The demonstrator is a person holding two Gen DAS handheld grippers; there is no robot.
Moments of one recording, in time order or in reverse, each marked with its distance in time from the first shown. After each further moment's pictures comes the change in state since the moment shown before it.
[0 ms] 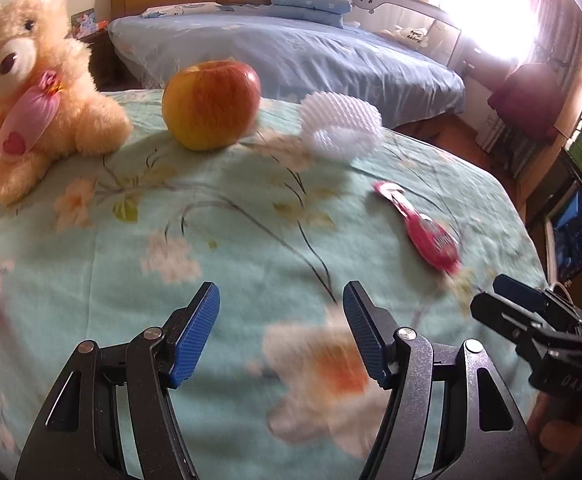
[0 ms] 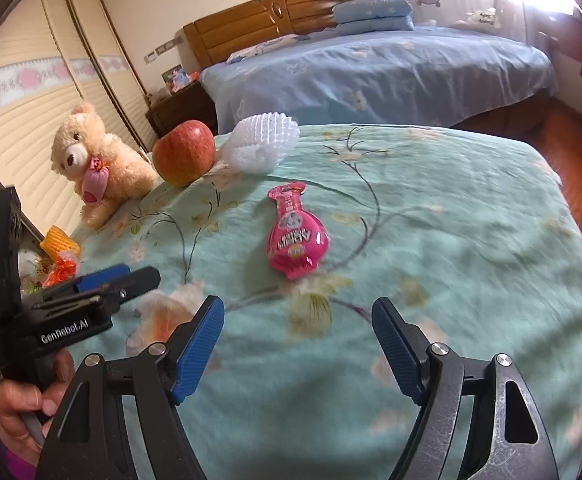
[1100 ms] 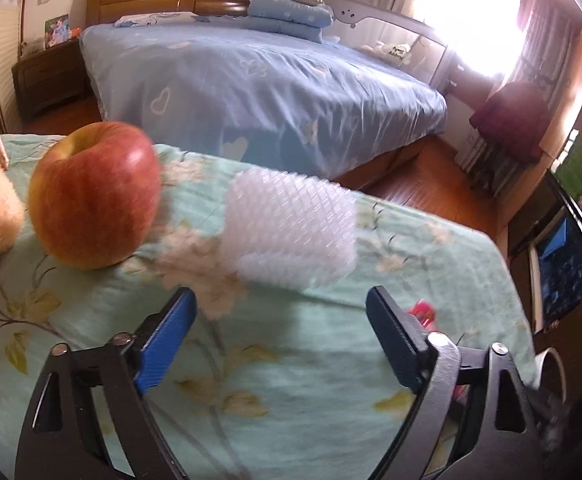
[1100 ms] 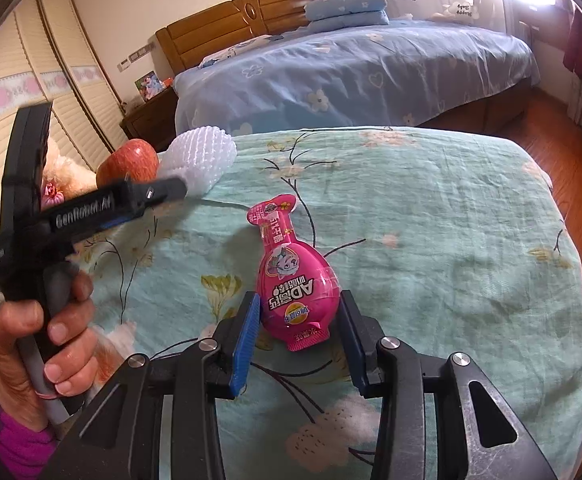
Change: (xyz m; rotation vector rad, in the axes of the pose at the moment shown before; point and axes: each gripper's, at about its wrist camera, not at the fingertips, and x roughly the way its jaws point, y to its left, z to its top) left arm 0.068 -0.046 0.087 -0.018 -0.050 -0.115; right arm 0.019 -0.044 0.019 0.056 -0.005 -0.053
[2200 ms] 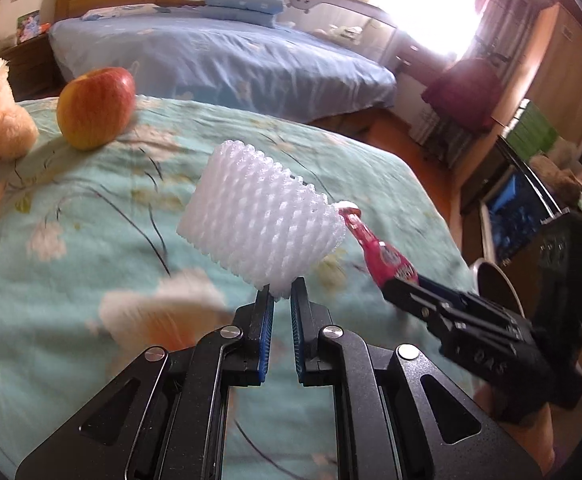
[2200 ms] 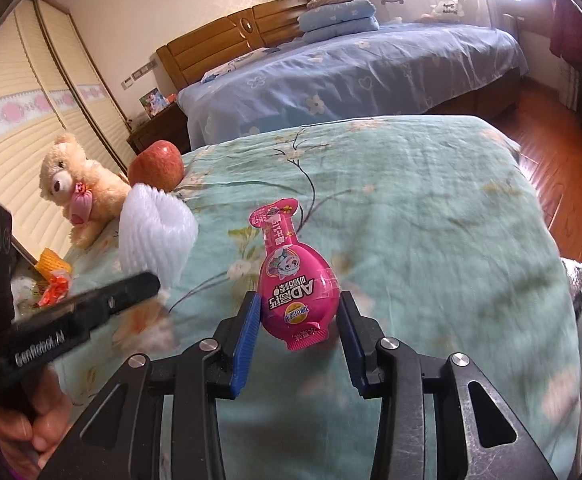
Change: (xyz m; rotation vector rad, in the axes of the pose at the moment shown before) left arm -0.101 -0.048 -0.111 0.071 0.056 -0.145; right arm -0.053 -0.001 -0.046 0.064 -0.047 0.032
